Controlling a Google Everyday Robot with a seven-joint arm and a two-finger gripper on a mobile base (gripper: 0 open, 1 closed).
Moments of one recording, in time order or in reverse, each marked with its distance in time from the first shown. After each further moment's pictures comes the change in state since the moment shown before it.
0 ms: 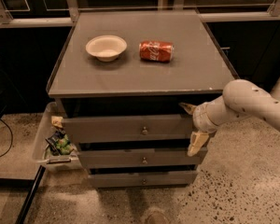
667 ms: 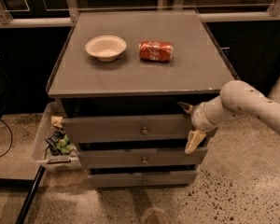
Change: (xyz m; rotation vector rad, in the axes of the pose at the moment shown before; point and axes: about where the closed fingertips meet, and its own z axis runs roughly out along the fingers) arm 0.012 -0.009 0.022 -0.005 -0.032 0.013
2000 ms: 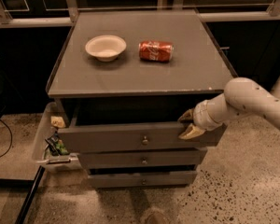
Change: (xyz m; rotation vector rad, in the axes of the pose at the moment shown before) arm -0.008 -0.004 -0.019 0.024 0.006 -0.003
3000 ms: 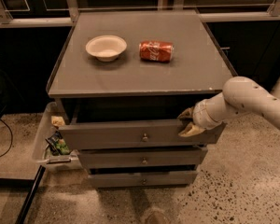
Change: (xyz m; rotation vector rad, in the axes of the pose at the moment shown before) arm -0.006 -0.001 0.003 -0.015 -0.012 -0.018
